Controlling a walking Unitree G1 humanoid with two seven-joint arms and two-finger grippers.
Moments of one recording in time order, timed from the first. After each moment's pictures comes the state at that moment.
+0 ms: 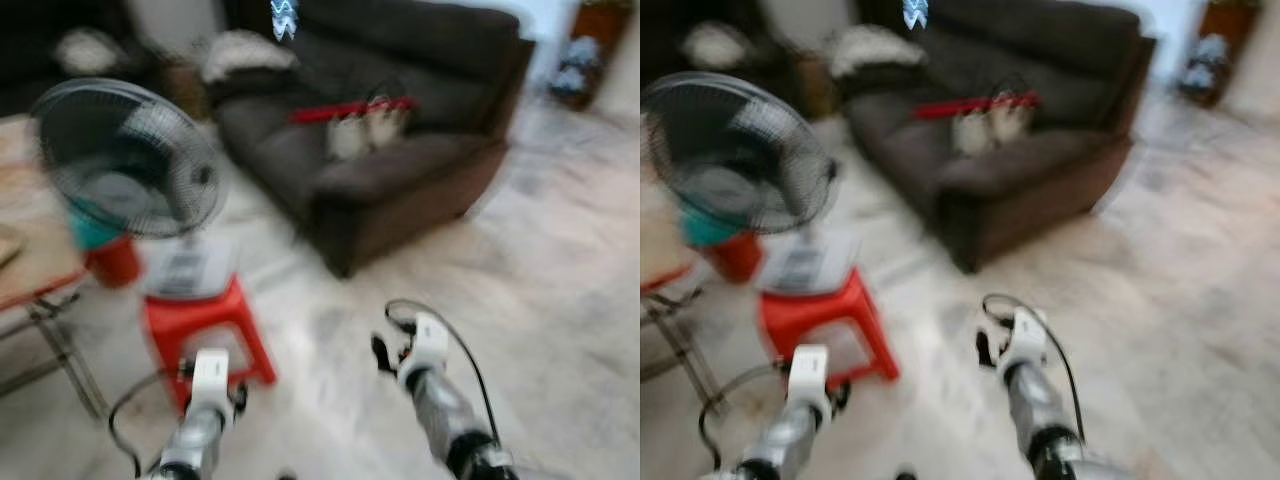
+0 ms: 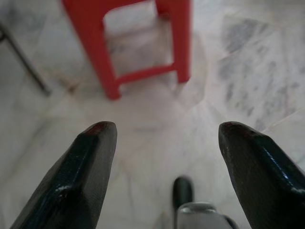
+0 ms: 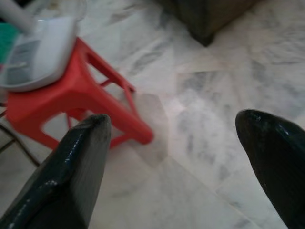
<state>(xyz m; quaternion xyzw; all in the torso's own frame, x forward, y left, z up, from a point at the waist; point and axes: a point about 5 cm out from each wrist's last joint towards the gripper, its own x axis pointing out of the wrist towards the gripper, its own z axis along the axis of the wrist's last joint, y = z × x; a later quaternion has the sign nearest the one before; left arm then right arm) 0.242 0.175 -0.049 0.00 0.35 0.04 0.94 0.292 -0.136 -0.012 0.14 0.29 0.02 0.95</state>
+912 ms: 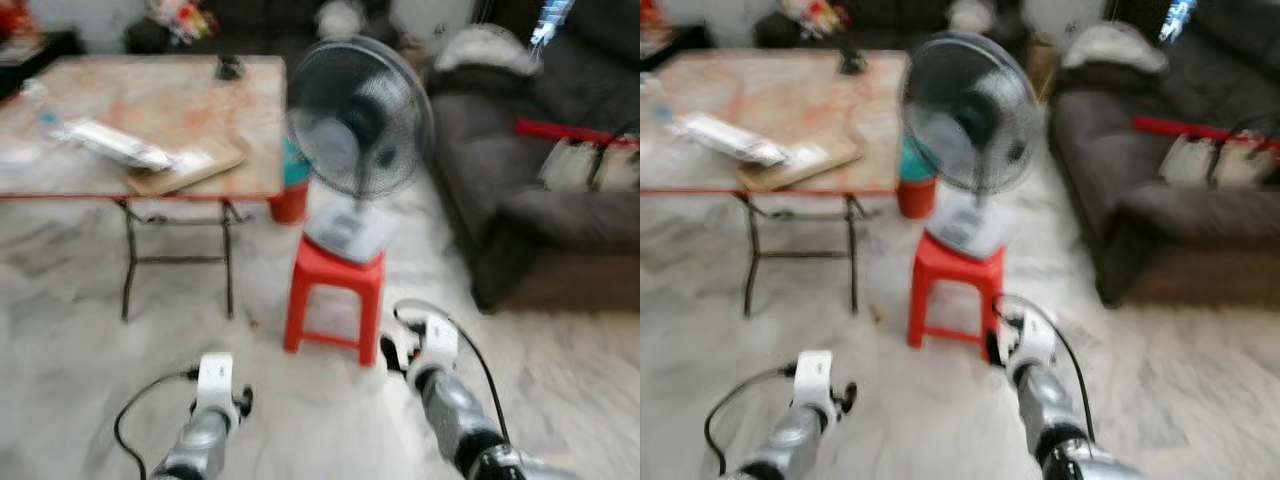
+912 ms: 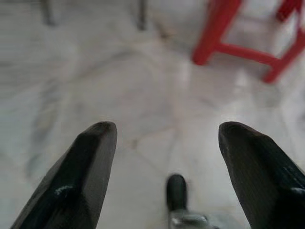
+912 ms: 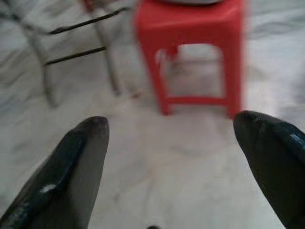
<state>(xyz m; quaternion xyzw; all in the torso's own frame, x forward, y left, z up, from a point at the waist) 0.254 0.175 -0.040 0.00 0.32 0.04 0.95 0.292 -0.128 -0.012 0.15 0.29 0.04 0.94</state>
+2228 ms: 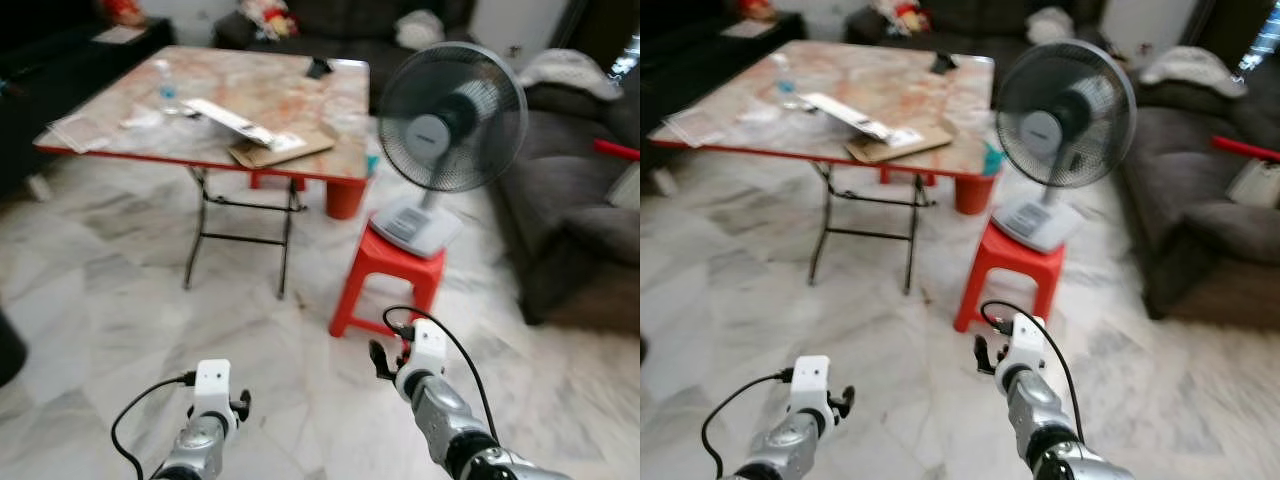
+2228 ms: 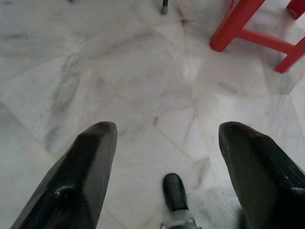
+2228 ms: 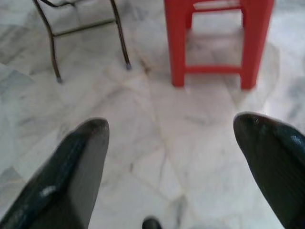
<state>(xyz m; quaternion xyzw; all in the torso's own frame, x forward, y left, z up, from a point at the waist) 0.253 0.168 -0.041 -0.01 0.33 0.03 0.94 0.285 -0.135 -0.019 0.15 0.31 0.02 0.94</state>
